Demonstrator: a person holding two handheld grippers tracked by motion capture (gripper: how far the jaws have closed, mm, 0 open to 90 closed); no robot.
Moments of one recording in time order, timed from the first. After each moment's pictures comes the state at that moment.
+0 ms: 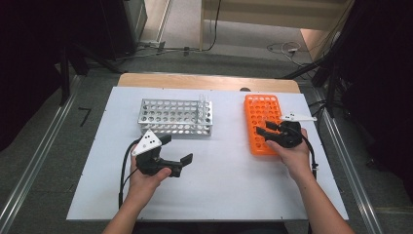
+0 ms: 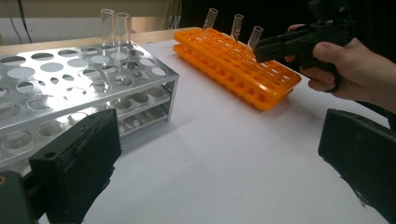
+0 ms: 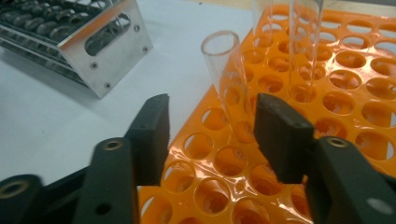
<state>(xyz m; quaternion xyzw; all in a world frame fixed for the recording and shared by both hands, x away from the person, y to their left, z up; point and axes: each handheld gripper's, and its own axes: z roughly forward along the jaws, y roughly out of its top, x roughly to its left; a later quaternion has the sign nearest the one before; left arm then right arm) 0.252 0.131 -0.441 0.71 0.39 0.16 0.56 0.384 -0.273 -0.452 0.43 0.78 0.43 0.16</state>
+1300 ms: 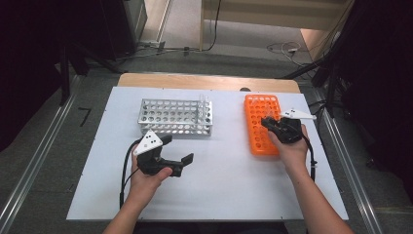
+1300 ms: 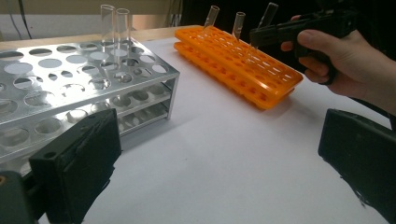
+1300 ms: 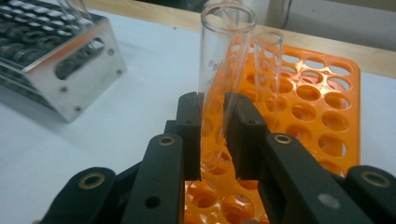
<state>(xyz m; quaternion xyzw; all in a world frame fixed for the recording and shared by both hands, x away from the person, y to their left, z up) 0.254 0.130 -0.443 0.71 0.39 0.16 0.56 0.385 -0.269 -0.440 0.43 0.76 0.43 0.23</state>
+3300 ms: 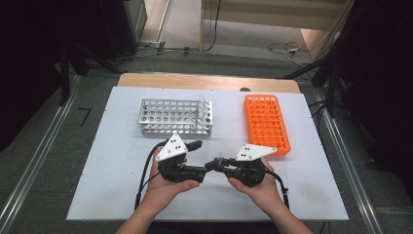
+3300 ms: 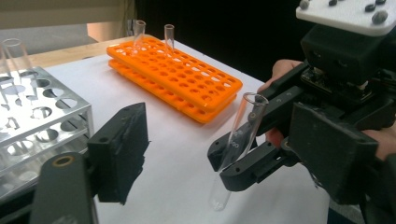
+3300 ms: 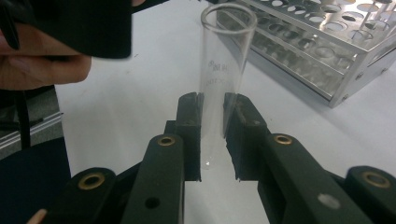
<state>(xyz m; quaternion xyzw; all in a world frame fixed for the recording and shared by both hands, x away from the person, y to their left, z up) 0.238 0.072 -0.418 0.74 0.32 0.12 0.58 0.267 -0.160 -0.436 0.22 0.85 0.47 0.07</state>
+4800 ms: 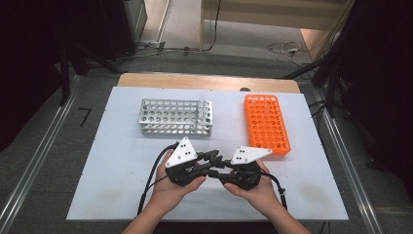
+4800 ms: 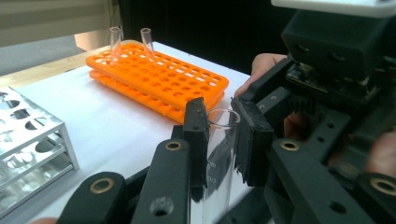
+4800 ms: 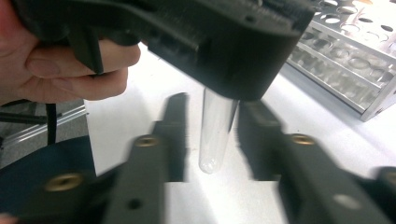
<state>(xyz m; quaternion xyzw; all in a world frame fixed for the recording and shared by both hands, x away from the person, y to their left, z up) 0.236 0.058 -0.418 0.75 0.28 0.14 0.58 0.259 -0.150 -0.432 0.20 0.85 0.48 0.05</state>
